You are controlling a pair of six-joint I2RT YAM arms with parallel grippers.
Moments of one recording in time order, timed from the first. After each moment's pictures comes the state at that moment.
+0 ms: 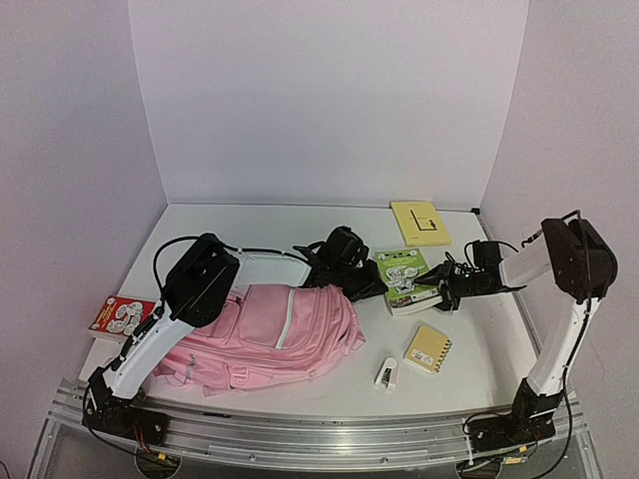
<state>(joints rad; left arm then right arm) -0.91 2.62 2.07 -0.09 0.40 -1.06 0.06 1.92 0.83 0.18 -0.87 0.90</state>
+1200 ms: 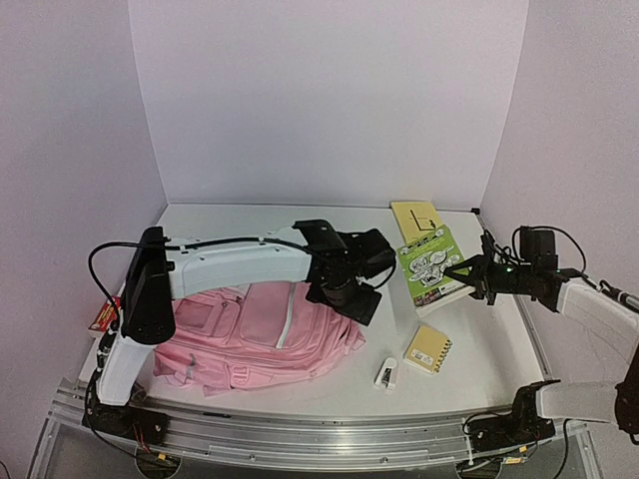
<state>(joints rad) -1.18 2.23 2.07 -1.02 -0.27 -0.62 0.07 1.07 0.64 -0.22 -0.77 0.81</state>
